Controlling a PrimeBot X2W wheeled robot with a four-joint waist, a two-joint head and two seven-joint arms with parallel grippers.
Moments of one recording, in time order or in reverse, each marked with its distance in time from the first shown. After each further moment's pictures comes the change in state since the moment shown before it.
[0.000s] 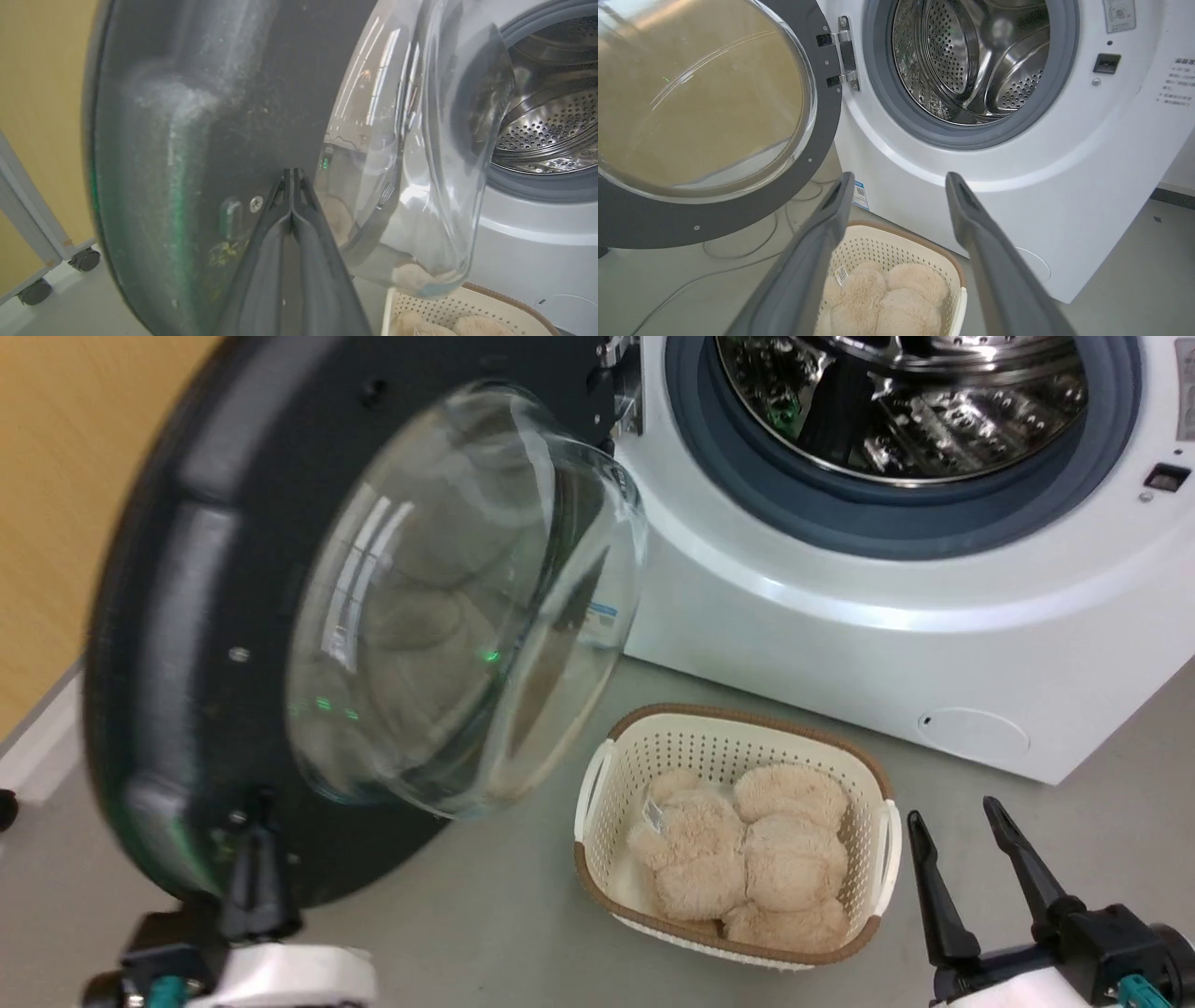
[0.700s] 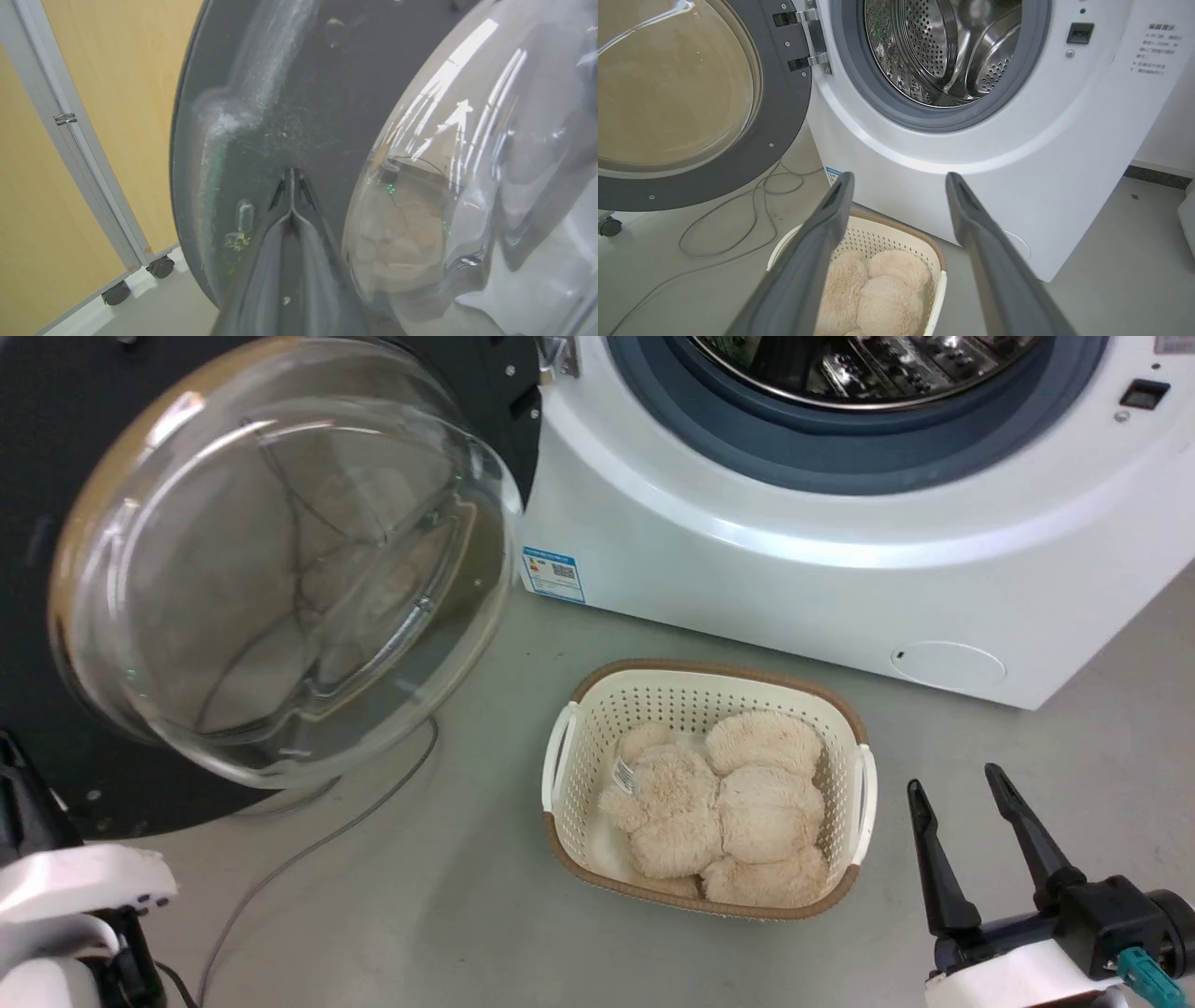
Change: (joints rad) left arm -0.253 0.063 0.381 0.207 0.003 -0.058 0.000; right arm -0.055 -0.004 0.003 0.000 -0.025 0.000 0.000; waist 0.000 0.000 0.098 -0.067
